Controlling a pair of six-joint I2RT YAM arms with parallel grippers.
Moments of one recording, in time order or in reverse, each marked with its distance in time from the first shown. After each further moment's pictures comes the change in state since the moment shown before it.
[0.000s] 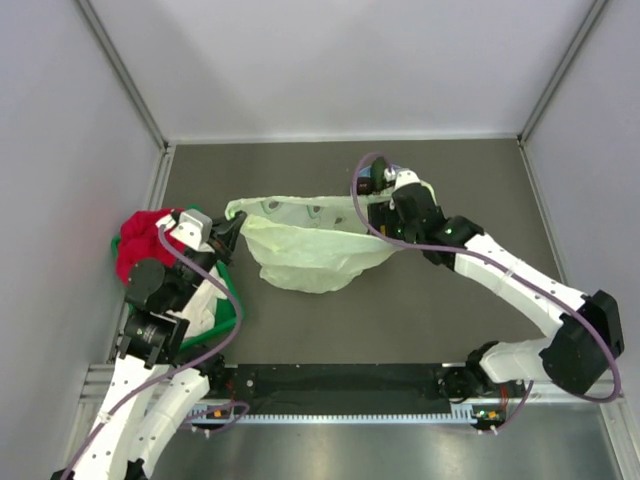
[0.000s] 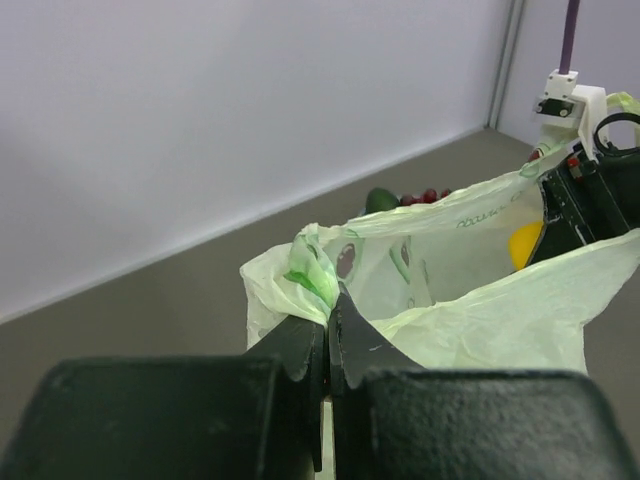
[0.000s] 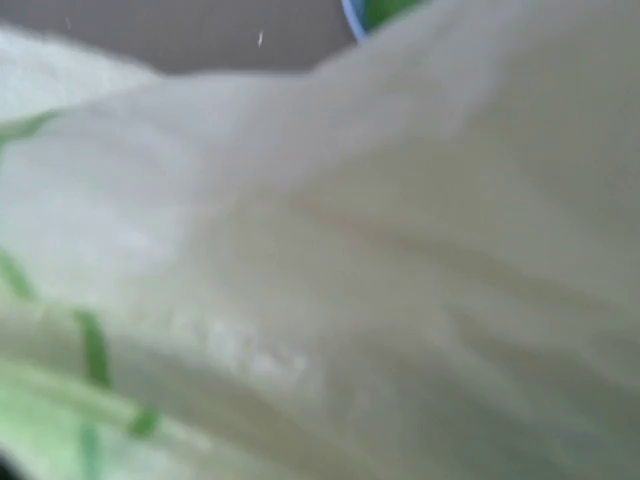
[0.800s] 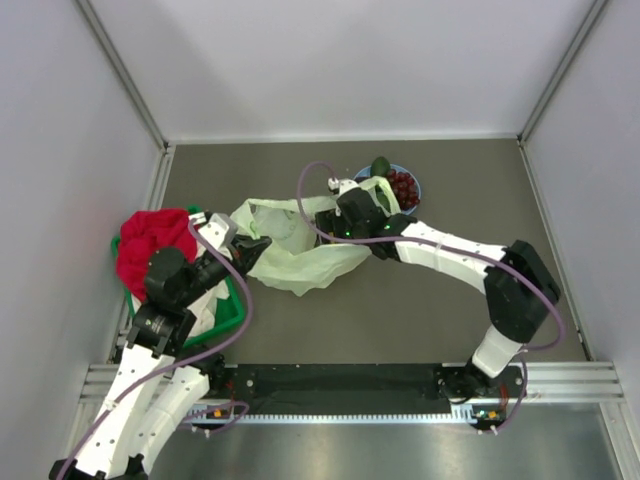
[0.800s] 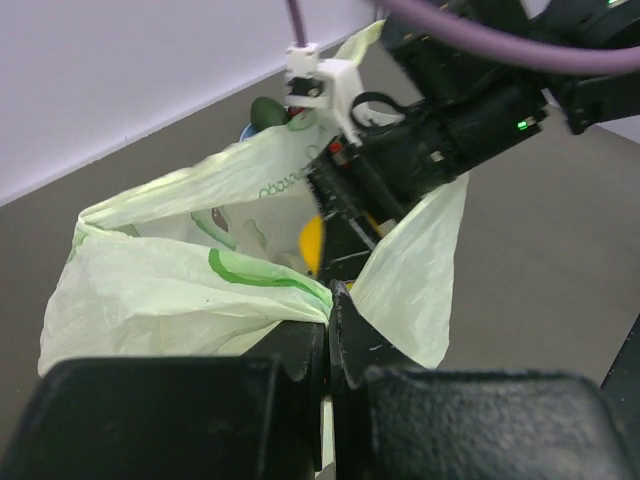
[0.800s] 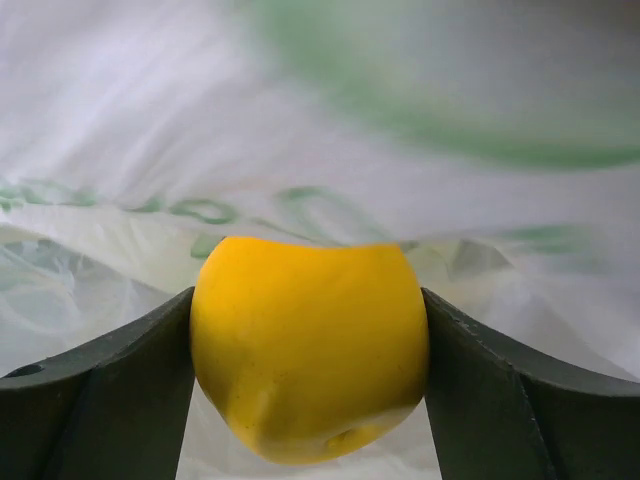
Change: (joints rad) left arm 0.000 0.052 -0.042 -0.142 0.252 -0.049; right arm 0.149 0.352 0.104 0.224 -0.142 0.102
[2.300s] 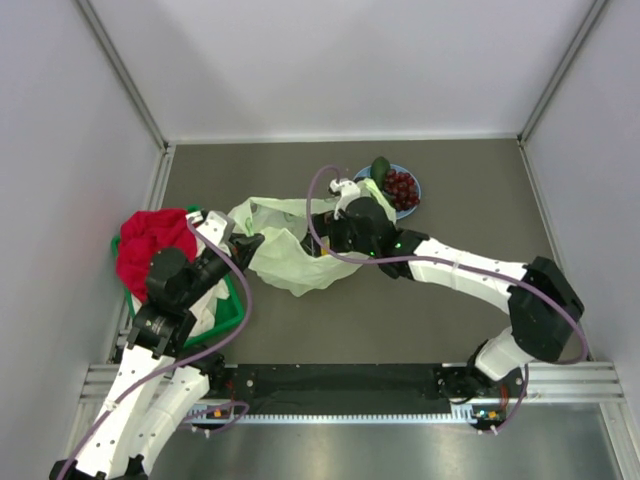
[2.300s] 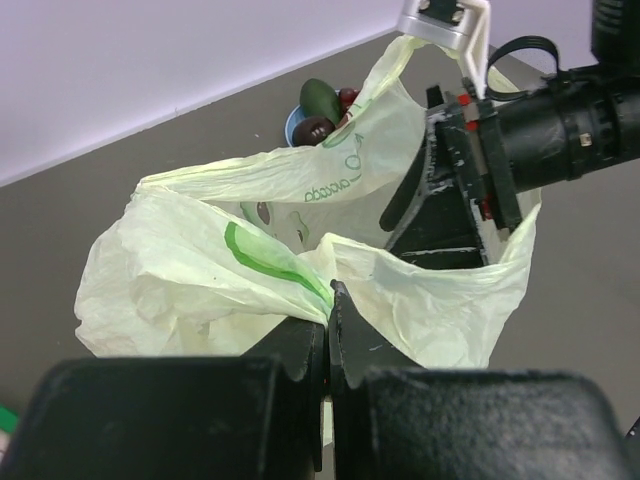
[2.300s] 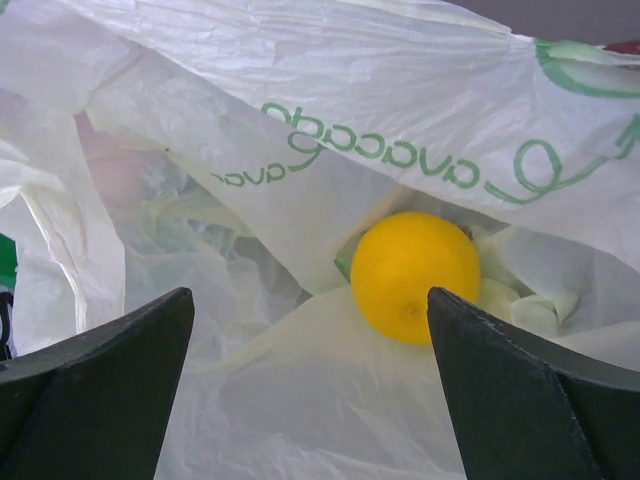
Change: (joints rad) left arm 0.000 -0.006 -0.008 -0.029 -0.121 -0.002; right arm 0.066 -0.103 -0.101 0.258 -0.071 0.040
